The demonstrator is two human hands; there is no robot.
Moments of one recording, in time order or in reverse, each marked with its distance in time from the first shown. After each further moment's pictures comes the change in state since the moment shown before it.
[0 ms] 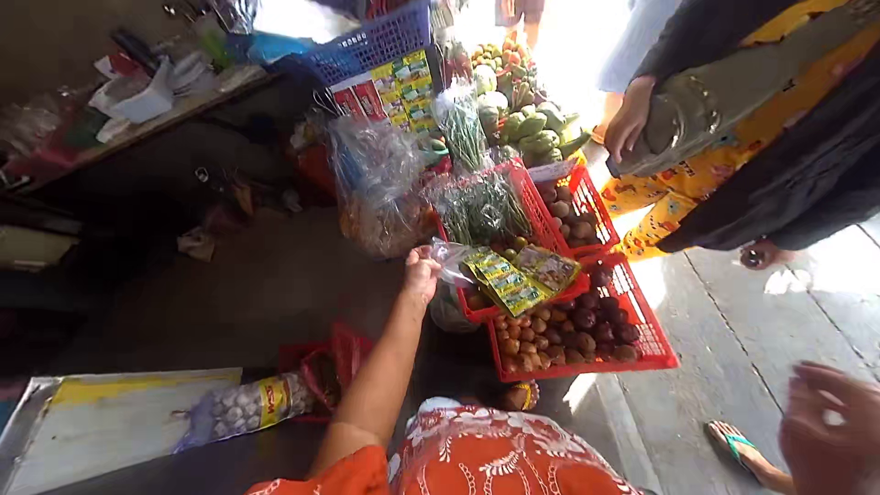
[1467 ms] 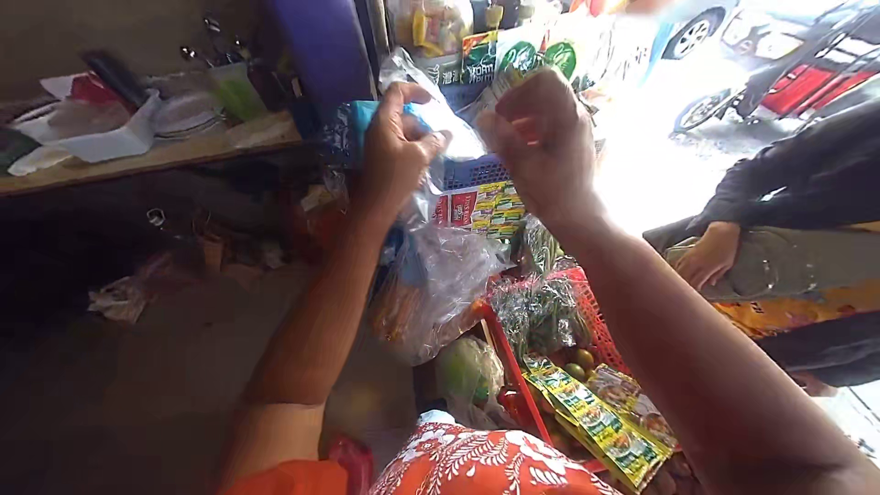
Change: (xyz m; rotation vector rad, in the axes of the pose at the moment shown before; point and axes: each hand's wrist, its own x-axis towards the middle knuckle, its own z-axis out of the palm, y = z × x) left_hand 0.226 0.430 -0.086 0.401 -0.313 1.001; right_hand 0.144 -0.658 0.131 0.613 0.085 -1.059
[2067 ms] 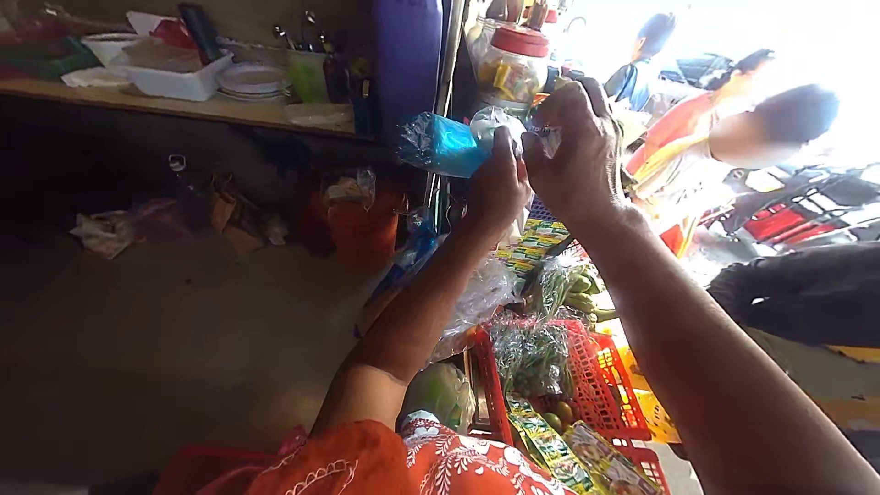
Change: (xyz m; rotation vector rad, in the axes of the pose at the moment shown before) left_hand -0.011 -0.004 0.056 0.374 0.314 -0.061; right_hand 0.044 -0.026 0.033 -0.470 -0.069 -0.390
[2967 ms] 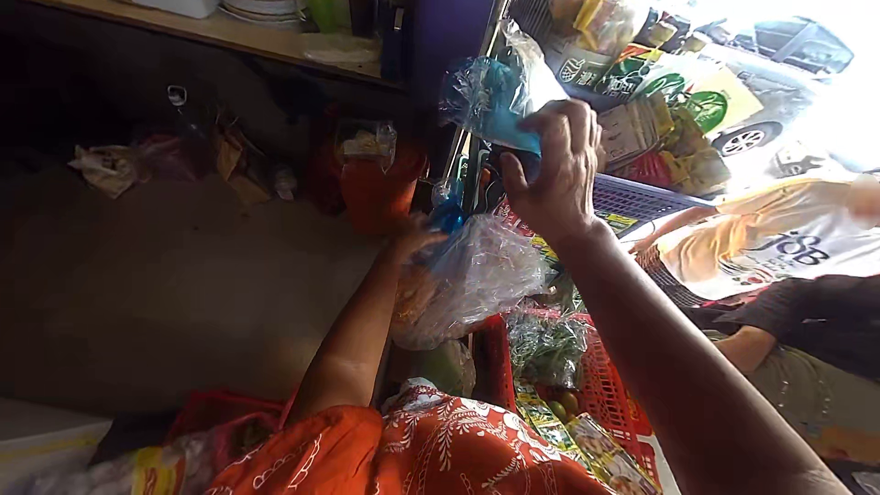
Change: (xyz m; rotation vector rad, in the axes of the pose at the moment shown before) left_hand -0.087 -0.294 -0.014 -0.059 -0.522 -0.624; right_hand -0.023 -0.009 0.114 0.073 -0.006 -0.162
